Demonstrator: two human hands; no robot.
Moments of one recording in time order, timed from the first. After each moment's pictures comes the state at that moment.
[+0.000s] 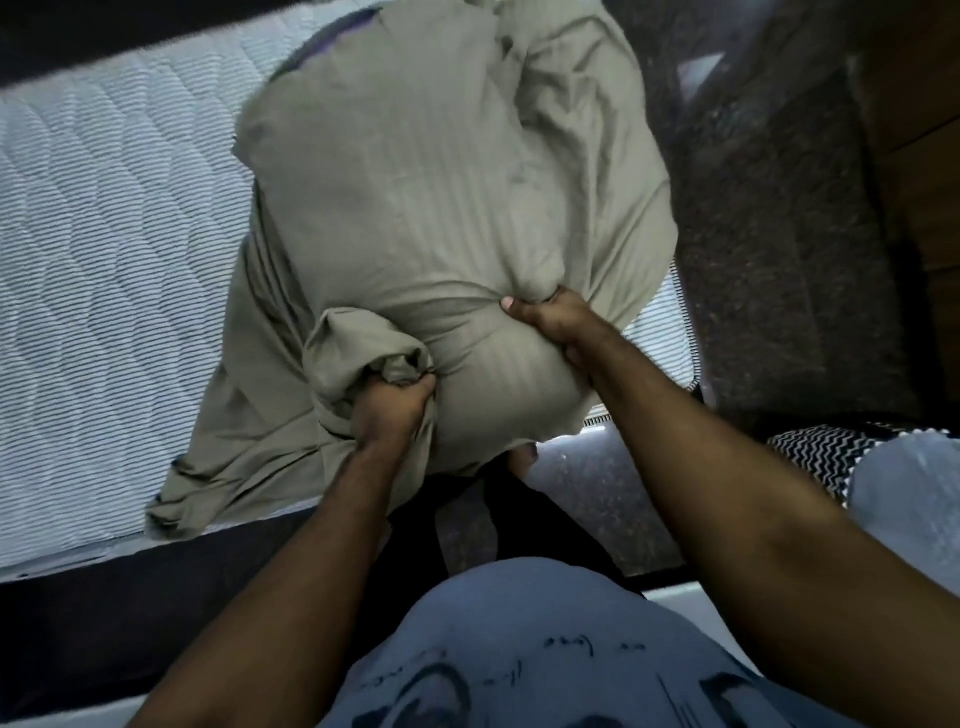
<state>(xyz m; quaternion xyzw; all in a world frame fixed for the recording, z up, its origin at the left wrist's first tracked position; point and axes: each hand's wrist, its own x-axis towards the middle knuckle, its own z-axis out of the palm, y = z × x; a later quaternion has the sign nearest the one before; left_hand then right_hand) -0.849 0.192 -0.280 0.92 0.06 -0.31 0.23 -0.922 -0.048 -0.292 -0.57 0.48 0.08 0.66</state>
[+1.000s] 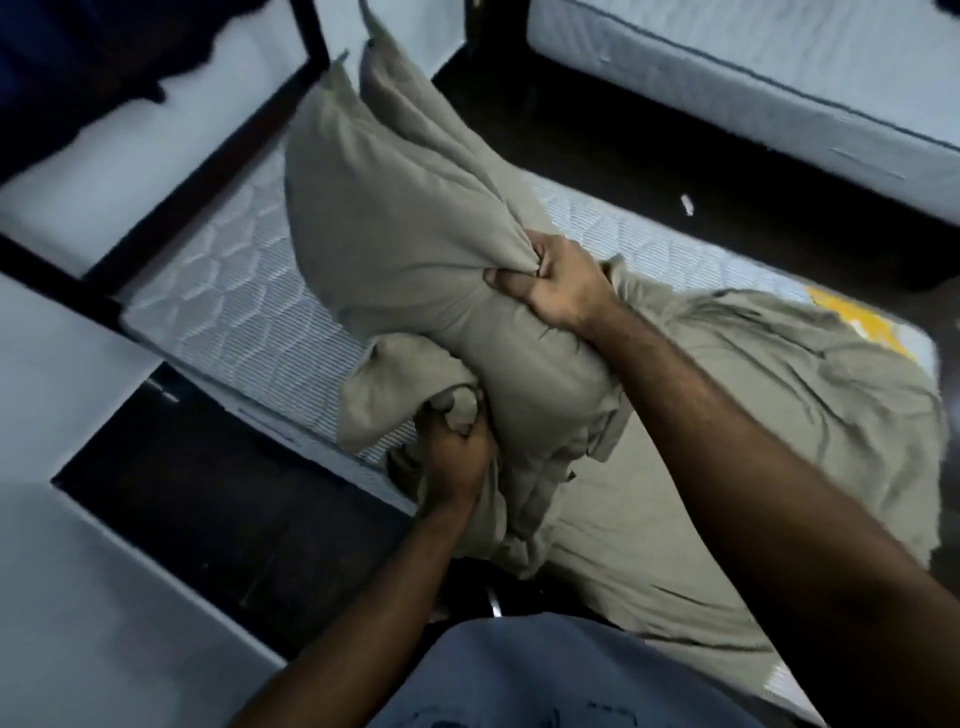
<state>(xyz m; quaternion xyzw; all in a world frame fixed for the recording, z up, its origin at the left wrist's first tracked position) -0.745 0.527 -0.183 0.77 0.19 0.16 0.58 -0.593 0.394 -0.037 -0.92 -0.07 0.09 0.38</state>
